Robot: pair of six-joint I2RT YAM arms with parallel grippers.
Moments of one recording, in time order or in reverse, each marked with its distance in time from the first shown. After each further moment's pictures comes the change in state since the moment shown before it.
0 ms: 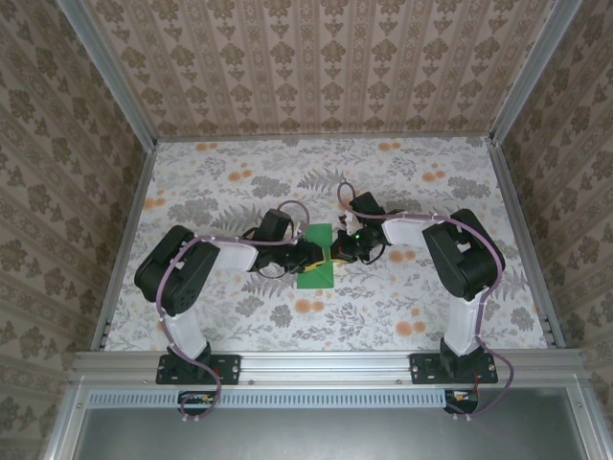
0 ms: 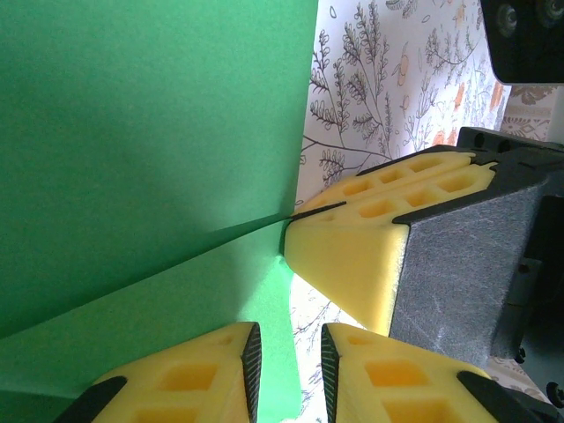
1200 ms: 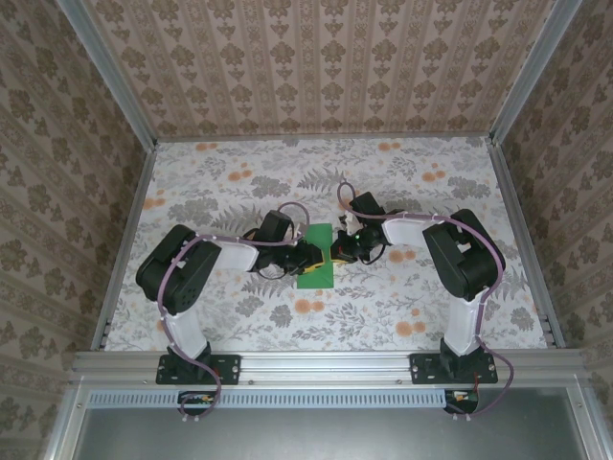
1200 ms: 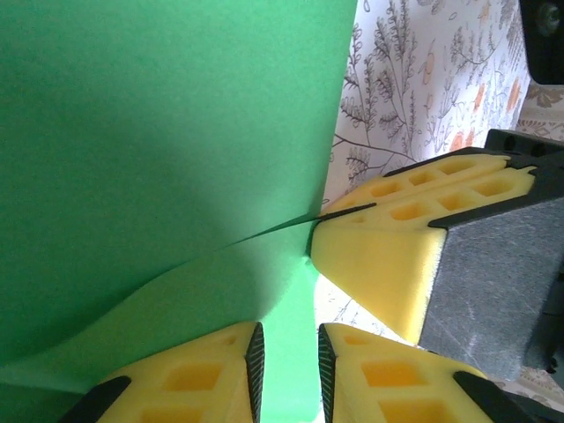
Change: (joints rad) left arm 0.000 0.013 -0.003 -0.013 -0.016 0.000; right arm 0.002 -0.002 0.000 -0.007 0.003 -0.003
